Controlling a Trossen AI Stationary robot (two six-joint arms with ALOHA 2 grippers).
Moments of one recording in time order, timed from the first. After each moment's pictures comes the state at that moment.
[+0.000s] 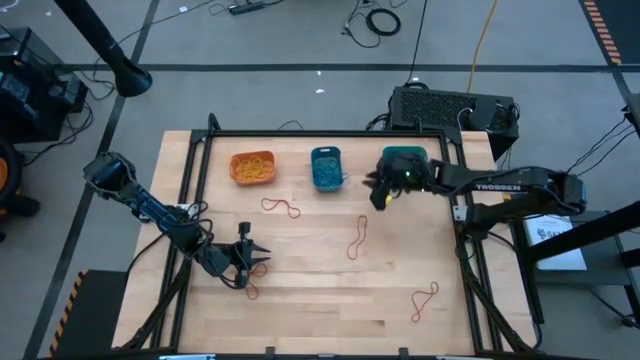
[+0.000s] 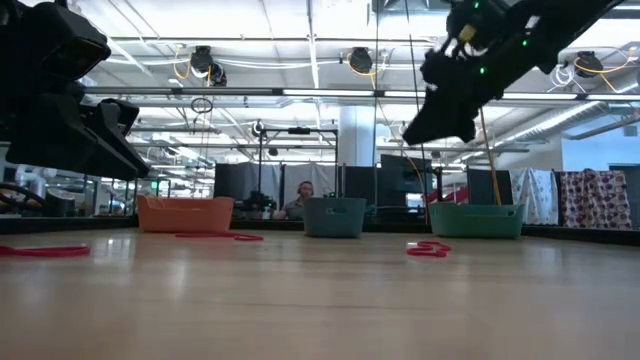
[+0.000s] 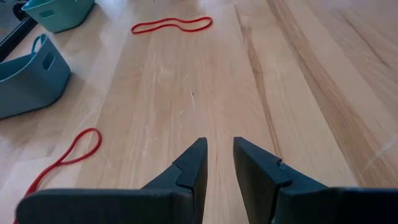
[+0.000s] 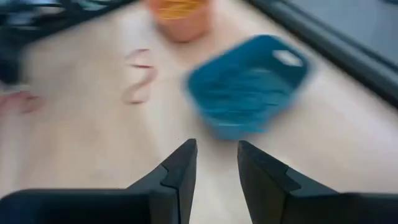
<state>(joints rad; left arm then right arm) -0.65 1.25 0.27 0.33 -0.60 -0.18 -0.30 1.17 0.66 -0.08 0.06 0.25</state>
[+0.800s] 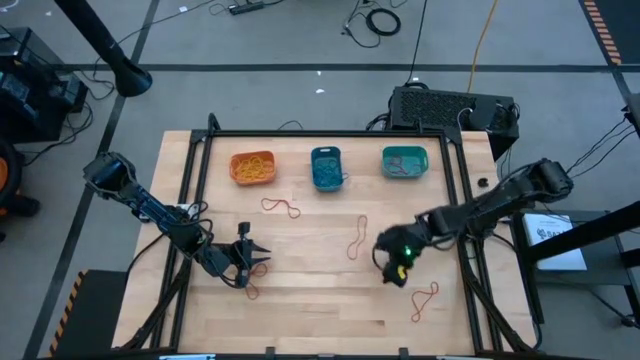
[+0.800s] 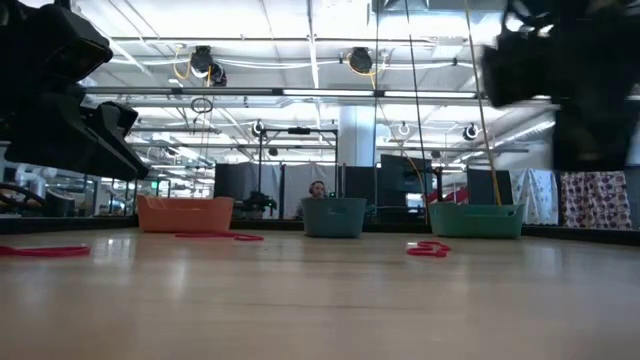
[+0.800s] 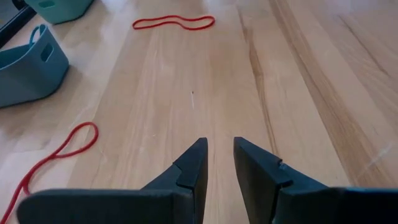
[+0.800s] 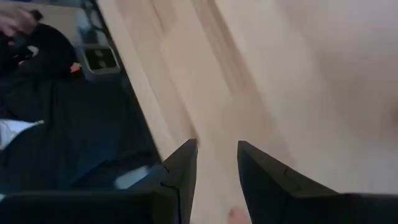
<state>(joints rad) -0.65 1.25 0.27 0.32 -0.60 -0.23 0.30 1.31 0.66 -0.23 -0.41 1.04</state>
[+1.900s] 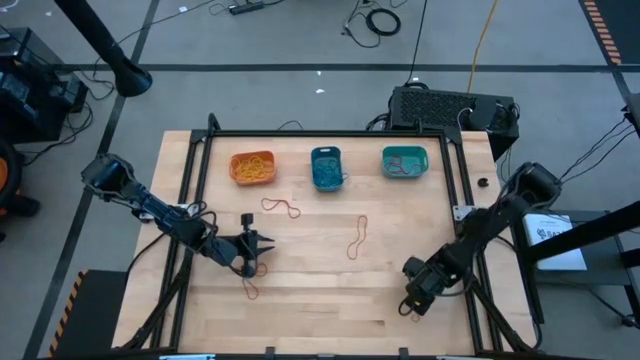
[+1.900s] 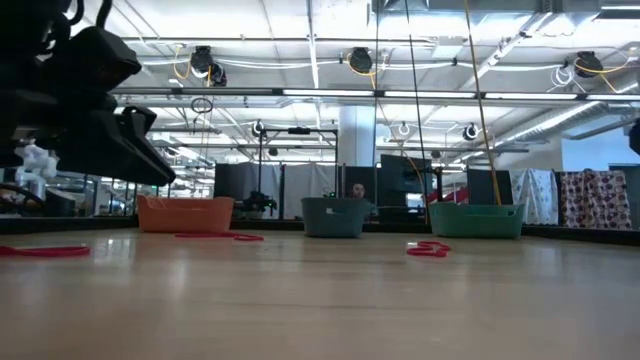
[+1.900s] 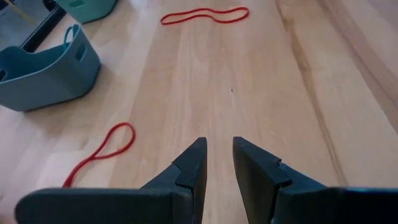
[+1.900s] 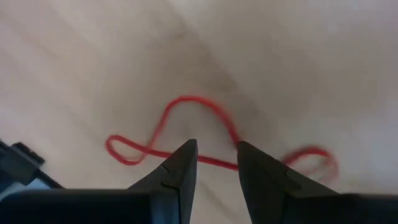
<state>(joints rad) -0.53 1.25 0.27 0.33 -0.58 -0.12 0.72 1.45 0.66 -0.53 -0.25 1.50</state>
